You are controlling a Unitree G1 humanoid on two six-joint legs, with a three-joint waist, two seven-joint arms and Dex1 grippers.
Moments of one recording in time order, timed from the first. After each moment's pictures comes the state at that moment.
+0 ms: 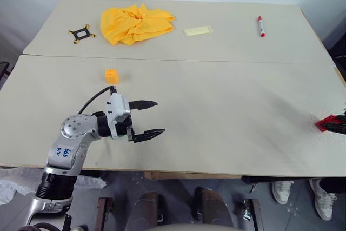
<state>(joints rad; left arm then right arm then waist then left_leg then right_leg) -0.30 0.59 0.00 -0.16 -0.45 0.23 -1.02 -0.65 -1.16 -0.10 1.15 0.05 0.04 1.18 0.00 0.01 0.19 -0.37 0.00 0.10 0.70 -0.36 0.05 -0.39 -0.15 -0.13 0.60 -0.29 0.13</state>
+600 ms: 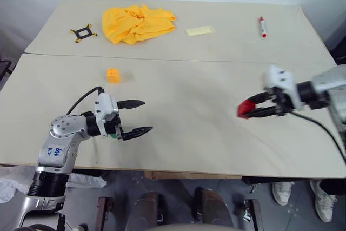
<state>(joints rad) -0.30 0.64 0.06 -0.01 -0.44 0.14 -1.06 -0.74 -0.97 0.23 0.09 0.14 0.48 1.49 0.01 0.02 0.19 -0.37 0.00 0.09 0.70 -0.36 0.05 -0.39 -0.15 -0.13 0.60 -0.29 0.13</state>
